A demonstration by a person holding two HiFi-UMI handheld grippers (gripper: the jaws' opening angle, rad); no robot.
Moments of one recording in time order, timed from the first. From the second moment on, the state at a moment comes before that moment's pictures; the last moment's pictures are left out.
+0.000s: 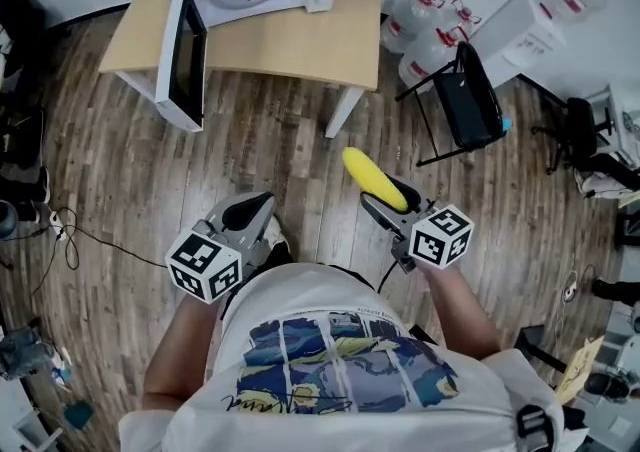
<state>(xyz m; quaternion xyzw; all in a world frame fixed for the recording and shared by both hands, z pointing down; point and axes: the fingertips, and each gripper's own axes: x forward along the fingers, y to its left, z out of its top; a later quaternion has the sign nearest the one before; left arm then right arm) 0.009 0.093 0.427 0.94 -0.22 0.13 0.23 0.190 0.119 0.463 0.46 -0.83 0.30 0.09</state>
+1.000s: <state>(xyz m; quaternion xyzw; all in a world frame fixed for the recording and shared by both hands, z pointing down) -0.096 -0.117 0.358 0.92 -0.34 0.07 0.19 0.095 -0.291 0.498 0.42 -0.87 0.17 0.20</state>
